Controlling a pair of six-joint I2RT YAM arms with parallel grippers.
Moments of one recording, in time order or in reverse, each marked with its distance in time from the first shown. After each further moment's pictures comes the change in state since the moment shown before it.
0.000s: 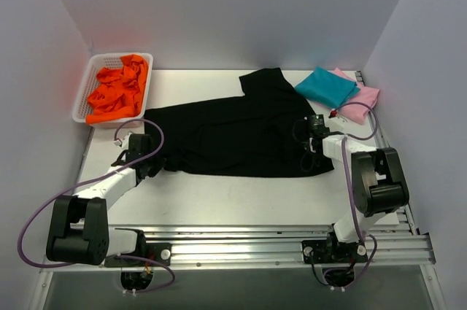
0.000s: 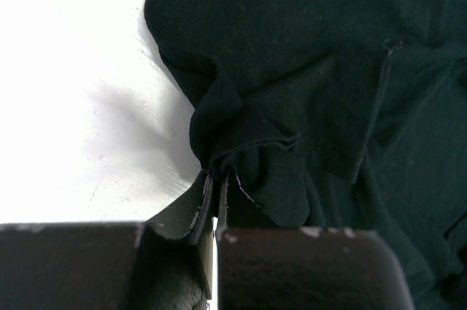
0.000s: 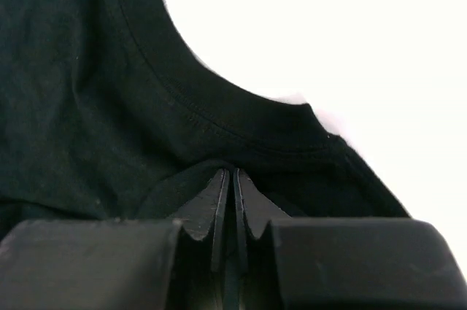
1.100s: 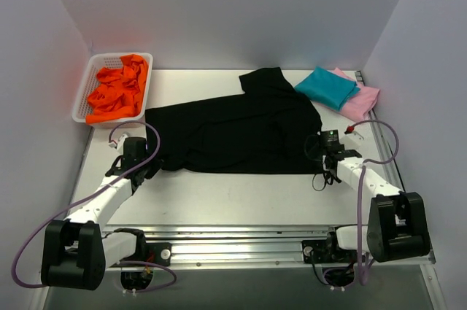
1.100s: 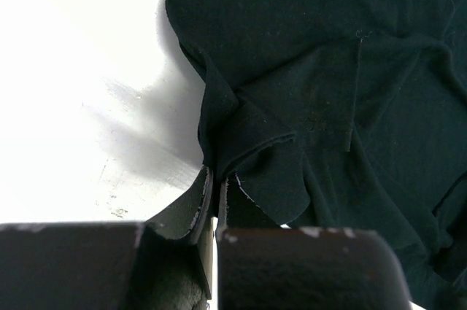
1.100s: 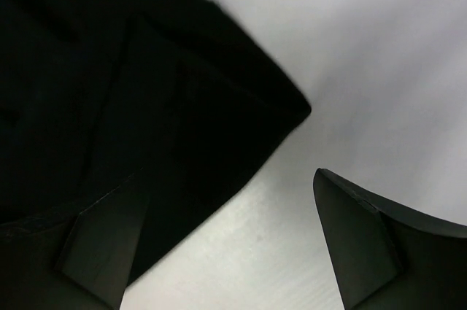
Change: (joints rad) left arm 0.000 -0.168 -0.043 -0.048 -0.009 0.005; right arm -0.032 -0.345 -0.172 -0.156 0.015 0.067
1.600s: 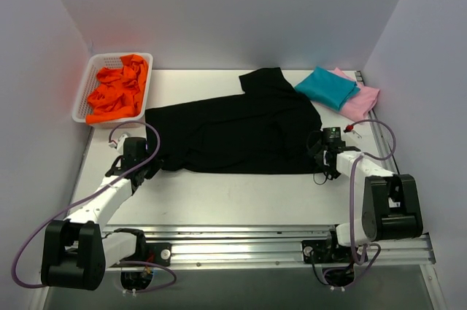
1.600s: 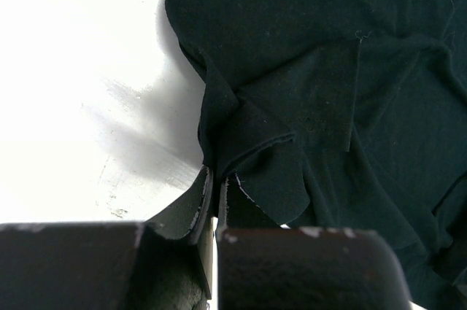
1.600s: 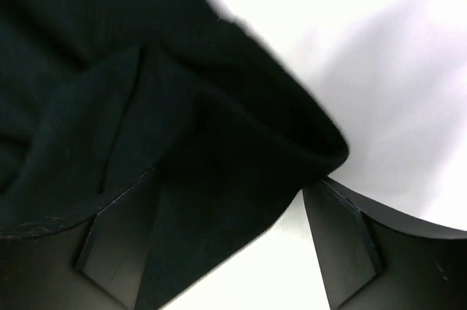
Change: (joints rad) left arm 0.000 0.000 -0.001 0.000 0.000 0.000; right arm -0.052 0.126 -0.010 0.105 -0.132 -0.021
